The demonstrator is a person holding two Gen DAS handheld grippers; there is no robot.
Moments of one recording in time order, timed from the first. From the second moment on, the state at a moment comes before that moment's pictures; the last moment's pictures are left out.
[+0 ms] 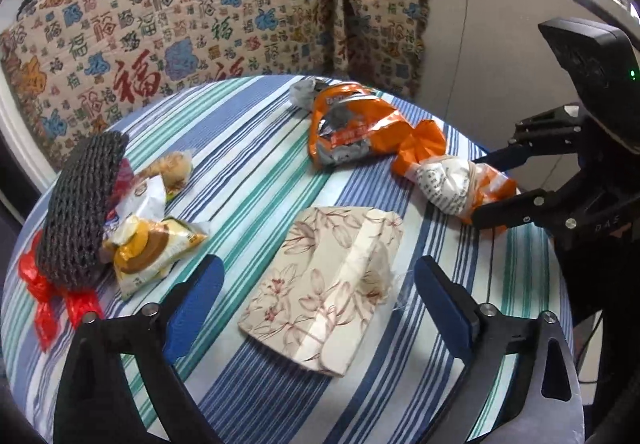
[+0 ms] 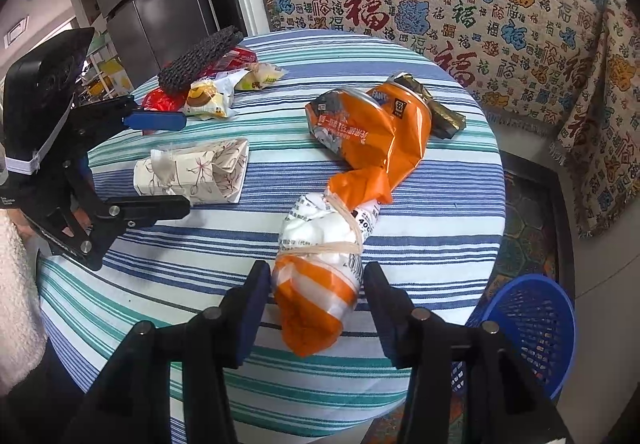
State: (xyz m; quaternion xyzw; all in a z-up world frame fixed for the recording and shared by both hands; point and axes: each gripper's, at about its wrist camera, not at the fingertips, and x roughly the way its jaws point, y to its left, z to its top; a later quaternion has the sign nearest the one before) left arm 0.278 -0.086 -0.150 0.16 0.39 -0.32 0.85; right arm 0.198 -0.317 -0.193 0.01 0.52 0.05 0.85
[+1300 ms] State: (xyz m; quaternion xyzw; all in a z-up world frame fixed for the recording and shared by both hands) left arm 0.260 -0.186 -0.094 -0.03 0.42 -0.30 0.85; right arm 0.109 -0.461 -0.122 0.08 0.42 -0.09 0.90
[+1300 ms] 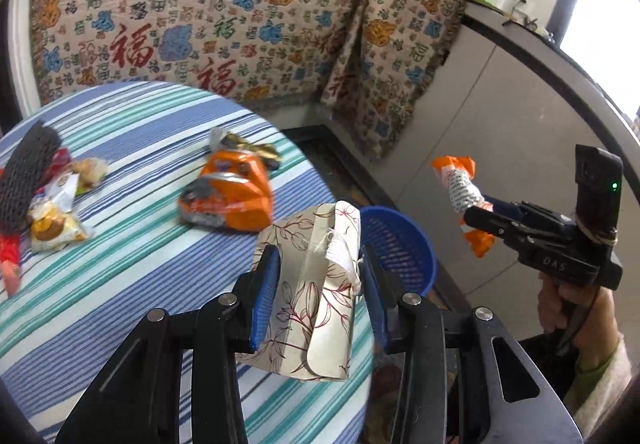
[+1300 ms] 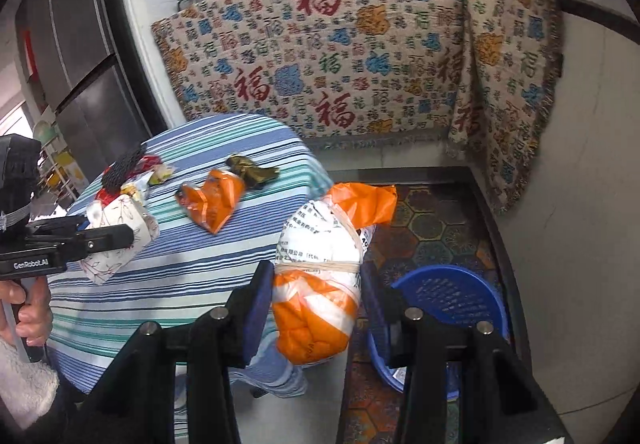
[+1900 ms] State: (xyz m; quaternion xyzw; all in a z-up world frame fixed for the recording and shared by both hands) left arm 0.307 -0.397 -0.152 -0.03 0.46 -0.37 0.80; right arm 0.058 -0.604 -0.157 0.11 0.44 -0.19 0.87
